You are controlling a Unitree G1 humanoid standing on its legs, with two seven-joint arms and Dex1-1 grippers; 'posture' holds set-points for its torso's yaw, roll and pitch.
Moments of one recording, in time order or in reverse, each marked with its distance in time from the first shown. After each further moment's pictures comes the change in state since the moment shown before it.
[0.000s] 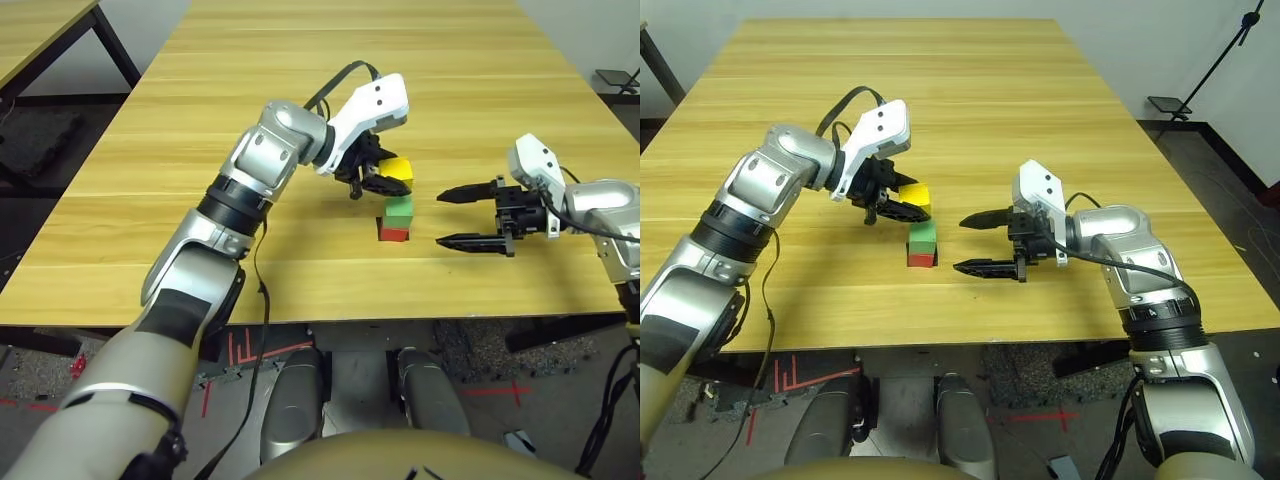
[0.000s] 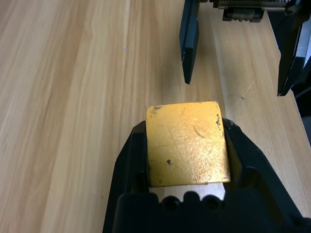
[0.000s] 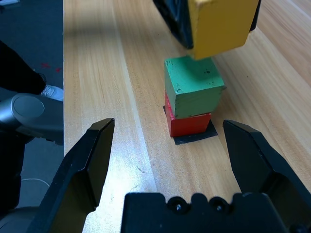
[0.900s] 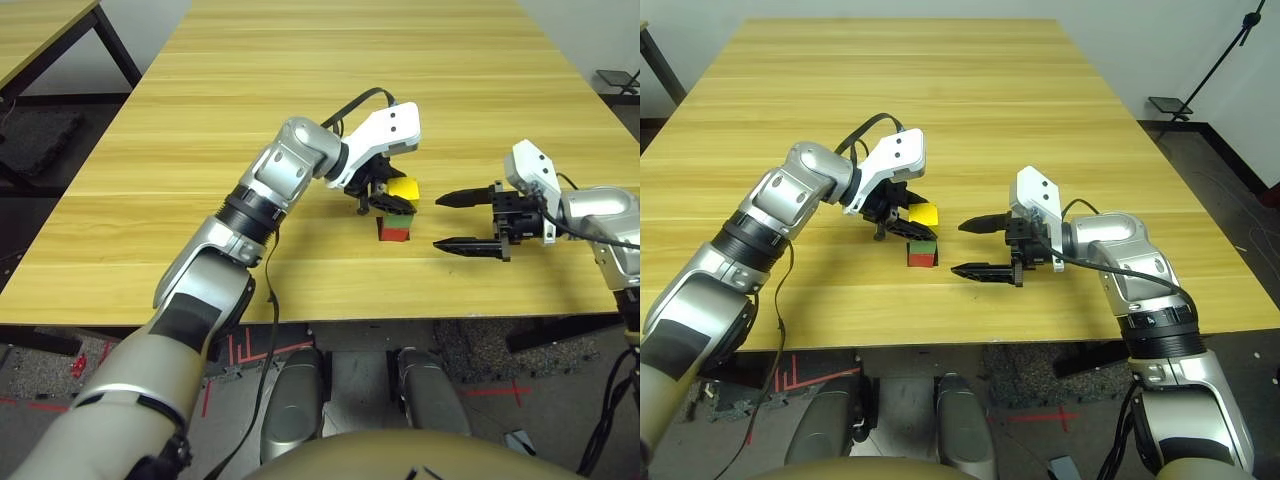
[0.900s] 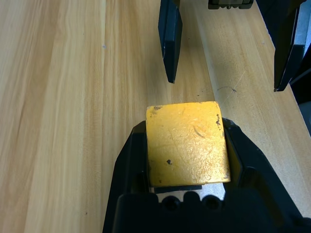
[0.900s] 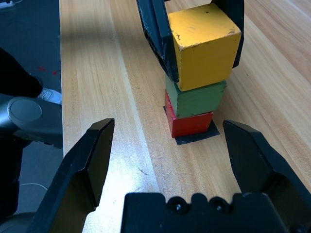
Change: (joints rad) left arm 0.025 -0.037 -0.037 0.063 0.033 -0.125 -0.019; right arm 0.037 0.008 -0.013 -0.039 0.007 0.017 -0.035
